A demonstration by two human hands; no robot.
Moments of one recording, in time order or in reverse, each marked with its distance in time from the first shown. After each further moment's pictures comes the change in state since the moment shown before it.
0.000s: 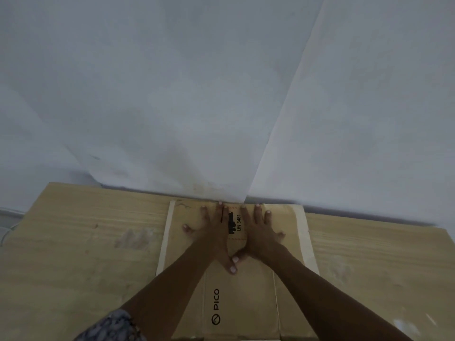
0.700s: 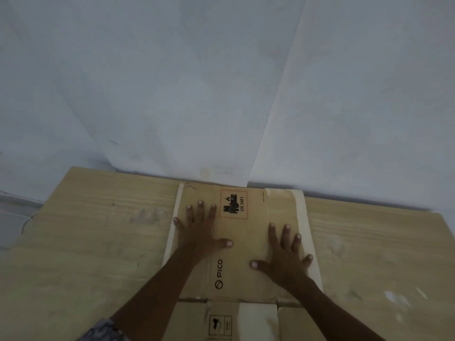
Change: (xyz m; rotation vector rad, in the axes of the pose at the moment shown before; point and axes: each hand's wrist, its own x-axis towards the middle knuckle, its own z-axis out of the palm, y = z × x) left_hand -0.039 -0.037 0.056 -0.054 0.304 -0.089; right_hand -0.086 0.064 0.068 0.106 0.092 0.081
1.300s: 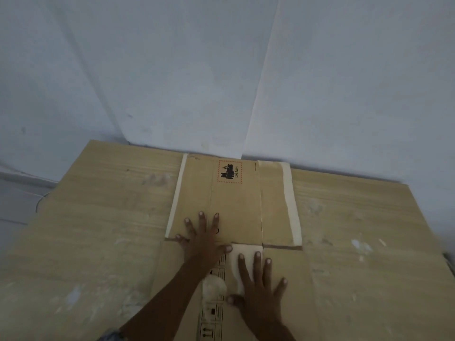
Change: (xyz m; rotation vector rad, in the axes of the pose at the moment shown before) left_hand -0.136 0.021 0.073 -0.040 -0.022 -0.067; right_hand -0.176 -0.005 0.108 -0.197 -0.053 -0.083
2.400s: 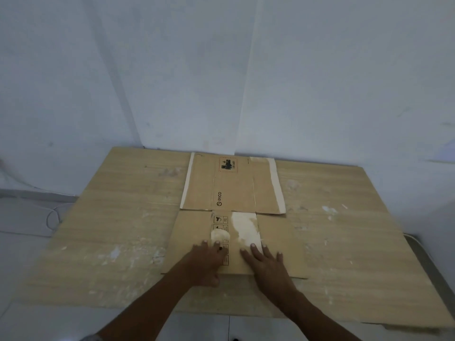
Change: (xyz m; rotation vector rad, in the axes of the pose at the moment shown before) left_hand -0.182 -0.043 0.005 0.512 -0.020 0.597; right_hand -0.121 0.021 0.010 -0.175 0.233 -0.258
